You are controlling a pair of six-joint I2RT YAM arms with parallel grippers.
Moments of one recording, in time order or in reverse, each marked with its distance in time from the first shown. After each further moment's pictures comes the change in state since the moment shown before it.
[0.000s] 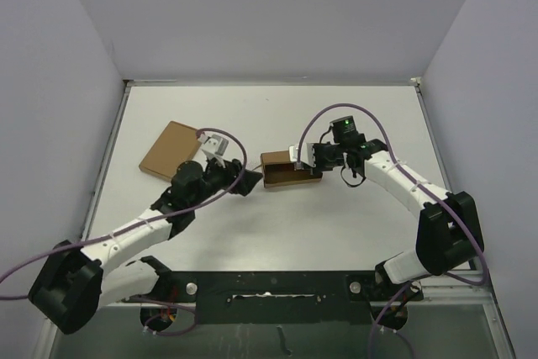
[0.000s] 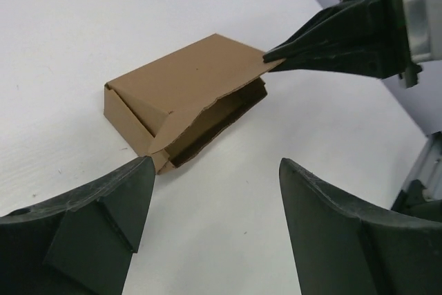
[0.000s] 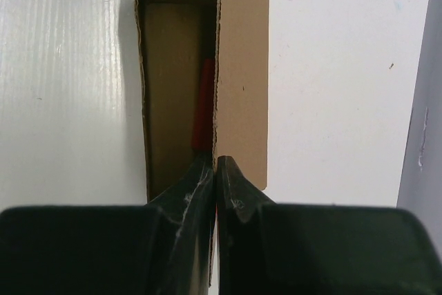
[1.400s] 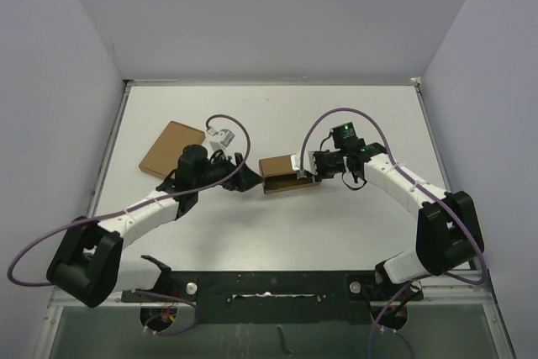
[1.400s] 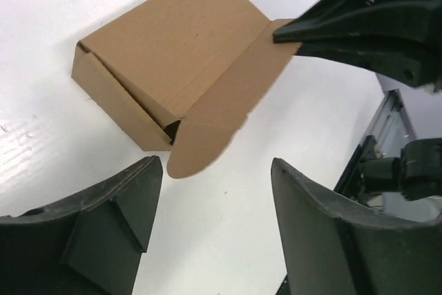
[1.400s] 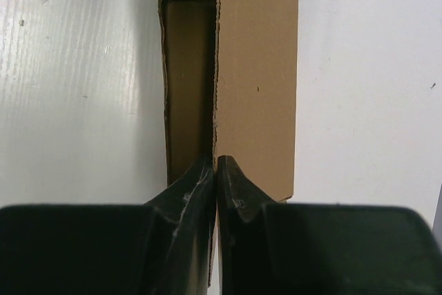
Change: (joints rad) left arm 0.202 0.198 0.135 -0.161 0.412 -0.174; right arm -0.008 -0.001 -0.047 -0.042 -0.068 -0.054
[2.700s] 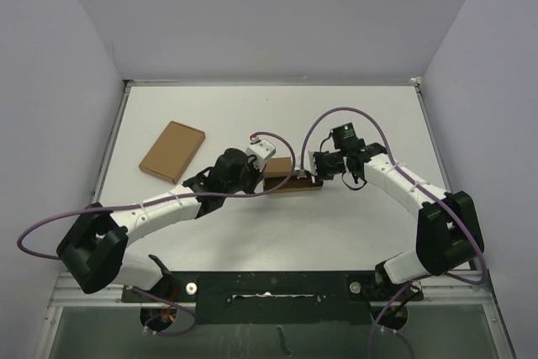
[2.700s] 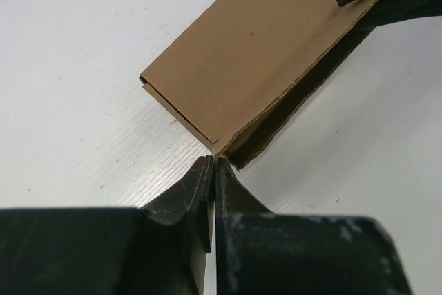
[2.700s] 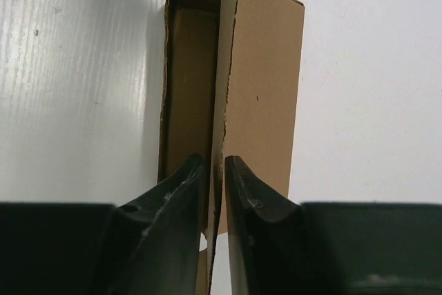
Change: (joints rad) left arm -0.315 0.031 0.172 -0.262 -0.560 0.562; right arm 0.000 0.000 0.000 -0.008 -0.021 0.016
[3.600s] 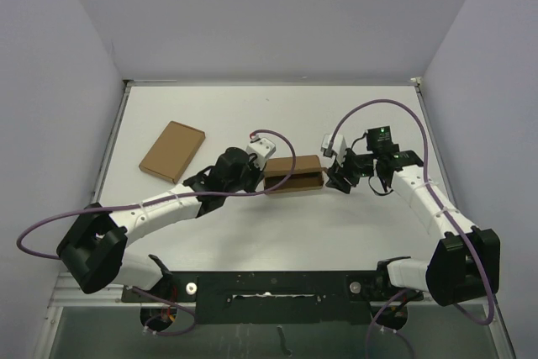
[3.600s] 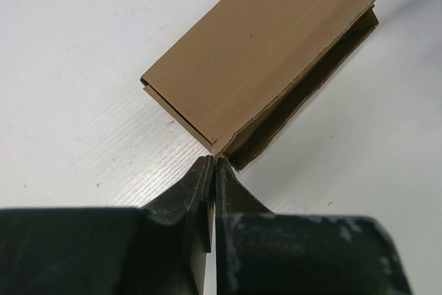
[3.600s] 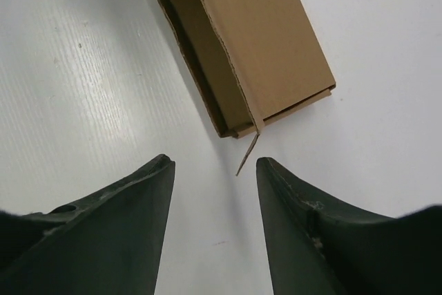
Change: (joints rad) left arm -0.006 0.003 0.020 -0.024 -0.012 -0.031; right arm -0.204 -0.208 -0.060 -0.141 -0.048 0.394
